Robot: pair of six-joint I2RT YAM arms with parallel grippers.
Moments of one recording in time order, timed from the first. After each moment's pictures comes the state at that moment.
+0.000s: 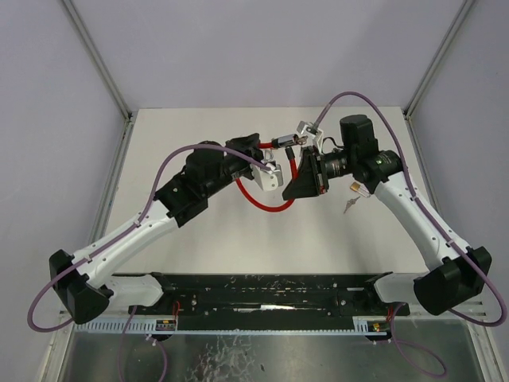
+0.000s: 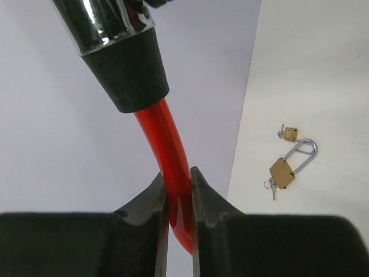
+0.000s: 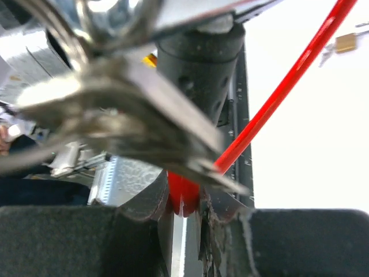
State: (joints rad) left arm -0.79 1.22 1.17 -0.07 0.03 1.18; right arm 0.41 1.32 1.29 -0.54 -1.36 0.12
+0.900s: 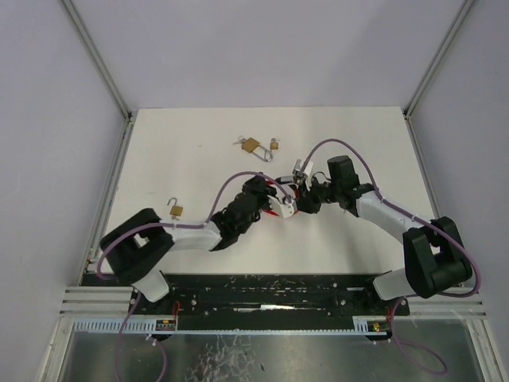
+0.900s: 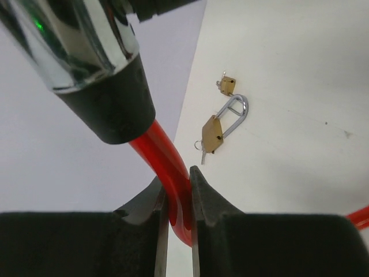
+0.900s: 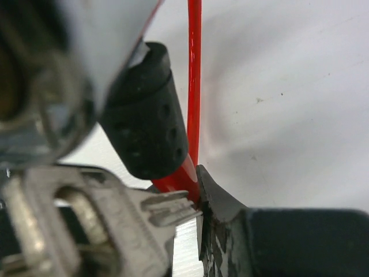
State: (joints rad) left arm -0.90 1.57 0.66 0.72 -0.34 1.10; right arm 0.39 1.43 0.81 -0.16 -0.78 -0.43
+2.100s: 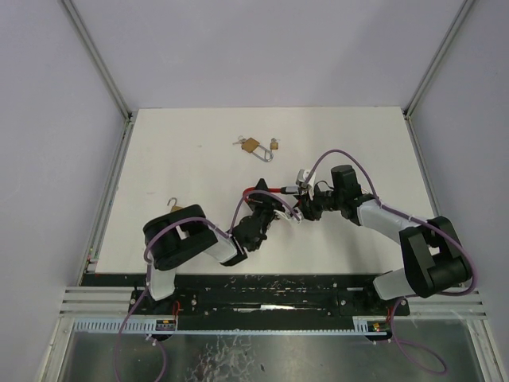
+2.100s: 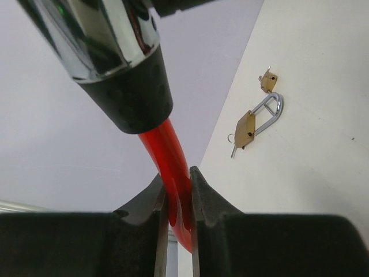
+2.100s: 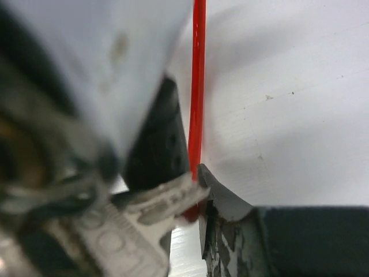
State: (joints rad) left arm -1.03 1.90 0.60 1.40 -0.68 1.32; right arm 0.36 1.44 0.65 0.04 -0.86 -0.48
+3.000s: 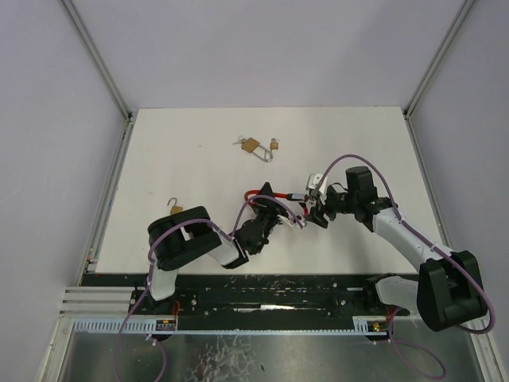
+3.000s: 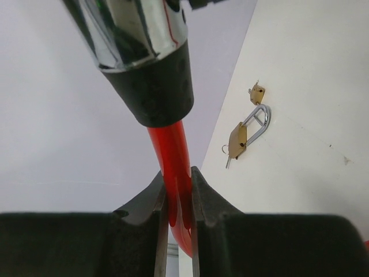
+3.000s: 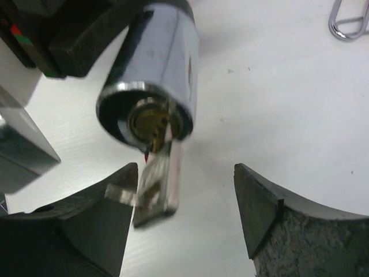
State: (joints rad) left arm -1.06 1.94 0.60 1.42 -0.66 1.33; right arm 0.29 1.22 0.65 -0.19 -0.77 -0.71
